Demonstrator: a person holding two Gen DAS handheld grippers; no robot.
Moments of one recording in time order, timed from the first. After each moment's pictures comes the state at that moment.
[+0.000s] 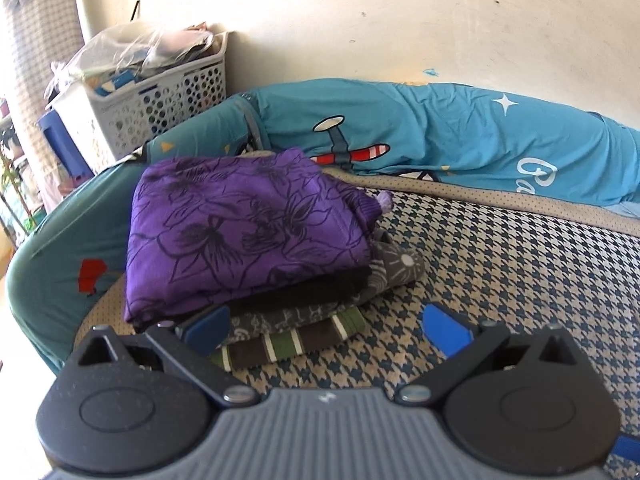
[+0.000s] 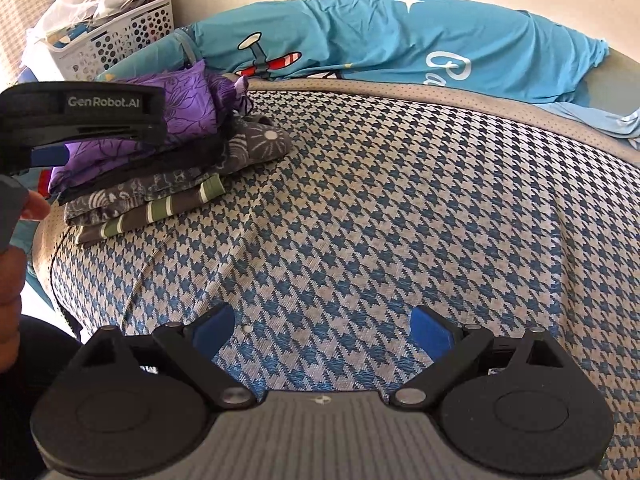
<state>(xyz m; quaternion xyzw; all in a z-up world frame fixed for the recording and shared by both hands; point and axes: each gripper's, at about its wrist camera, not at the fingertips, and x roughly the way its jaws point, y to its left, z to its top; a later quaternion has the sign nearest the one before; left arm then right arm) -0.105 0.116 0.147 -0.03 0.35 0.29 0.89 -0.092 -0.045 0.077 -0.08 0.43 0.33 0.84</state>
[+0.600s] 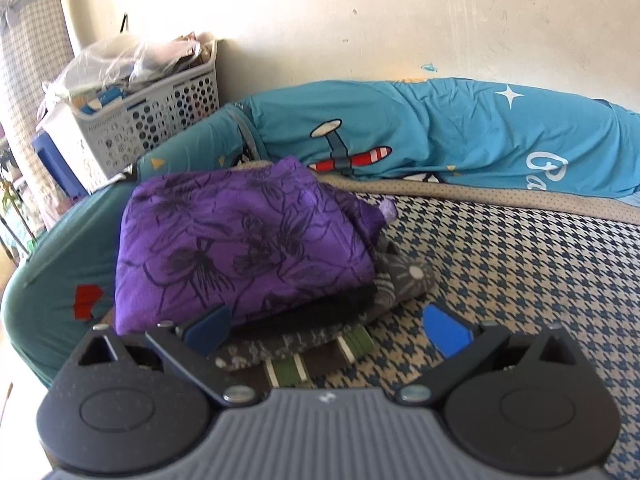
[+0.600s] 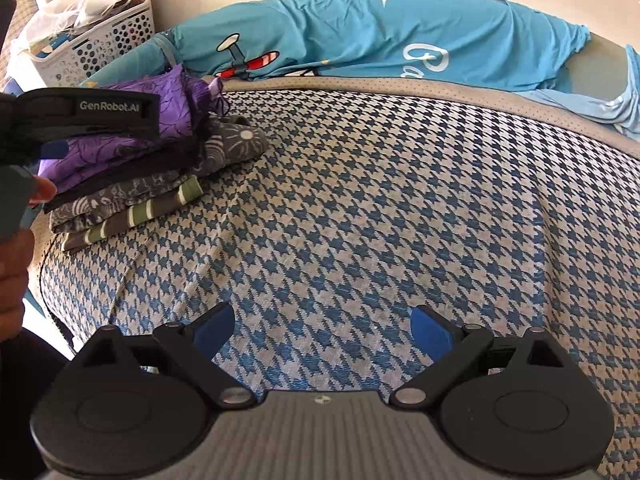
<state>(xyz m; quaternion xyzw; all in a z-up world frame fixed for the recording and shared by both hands) -0.075 0.126 0.135 0.00 0.35 0.29 0.89 -0.082 -0.059 0.073 -0.07 0.44 0.30 0.84</state>
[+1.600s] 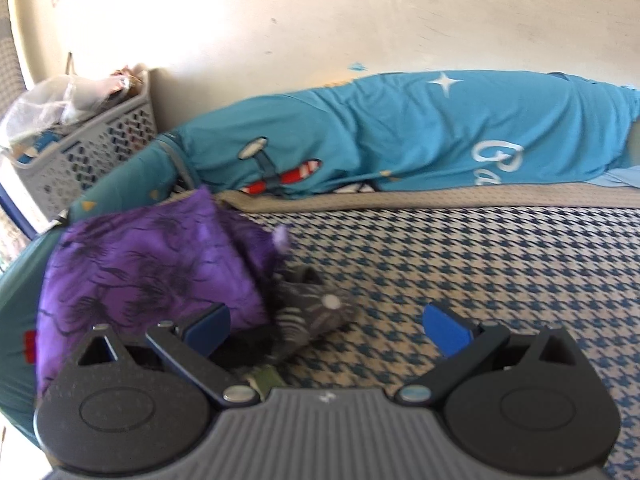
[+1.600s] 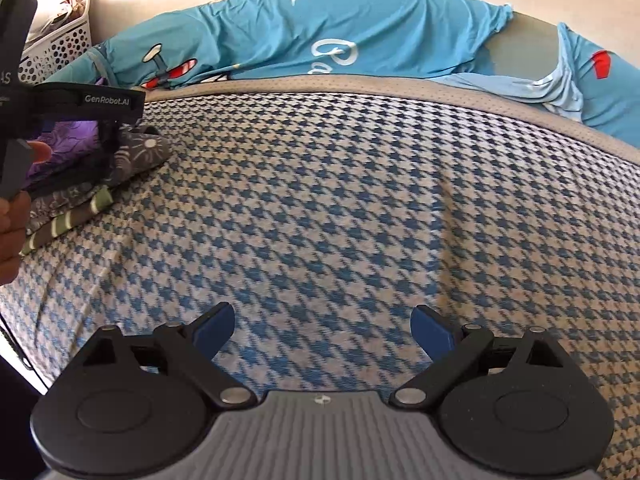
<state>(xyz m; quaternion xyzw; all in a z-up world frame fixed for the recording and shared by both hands) -0.010 0.074 0.109 0.03 0.35 0.24 0.91 -0.049 -0.126 0.066 -0.09 0.43 0.23 0.87</state>
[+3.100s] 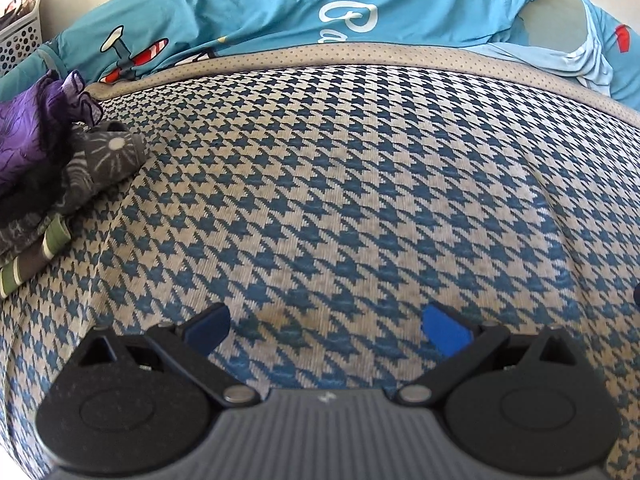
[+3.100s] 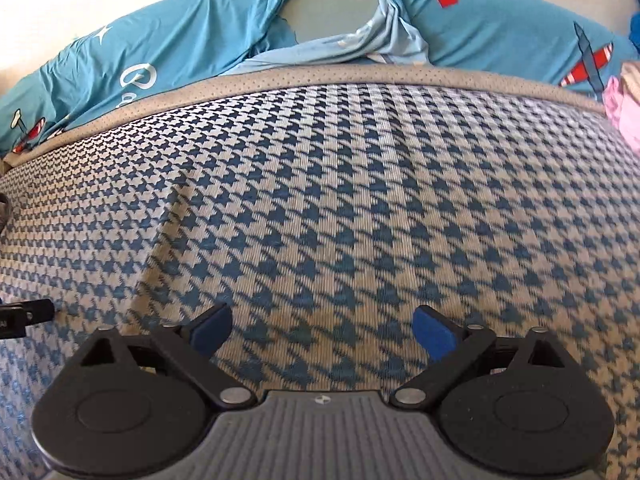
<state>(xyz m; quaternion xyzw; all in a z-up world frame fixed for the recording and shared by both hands) -0.001 -0.039 0.005 -0.03 0.46 0.12 0.88 0.049 -0.293 0.014 -0.03 0.42 0.12 0.90</state>
